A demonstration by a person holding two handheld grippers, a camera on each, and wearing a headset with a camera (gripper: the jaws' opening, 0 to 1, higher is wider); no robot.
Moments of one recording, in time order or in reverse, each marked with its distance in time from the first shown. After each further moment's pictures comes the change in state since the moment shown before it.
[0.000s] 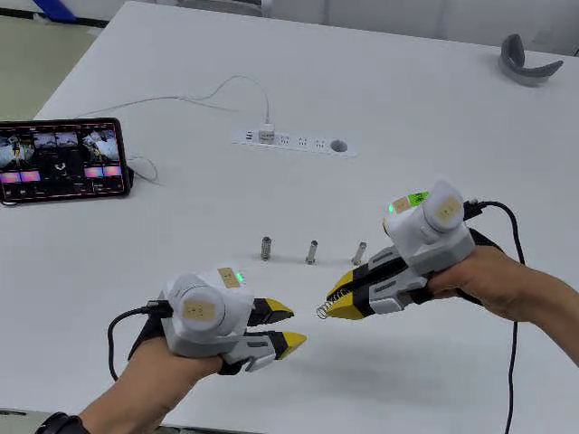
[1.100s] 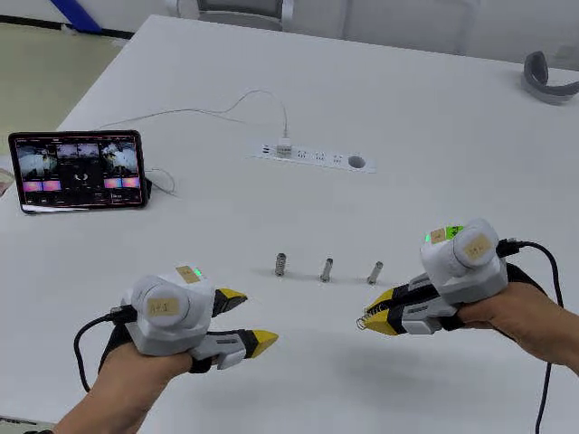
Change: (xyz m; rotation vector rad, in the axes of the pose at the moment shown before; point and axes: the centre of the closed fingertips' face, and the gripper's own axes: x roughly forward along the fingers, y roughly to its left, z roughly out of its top) left arm -0.038 0.076 -0.023 -0.144 -0.002 0.211; right arm -0.007 -0.050 -0.034 0.069 0.040 -0.165
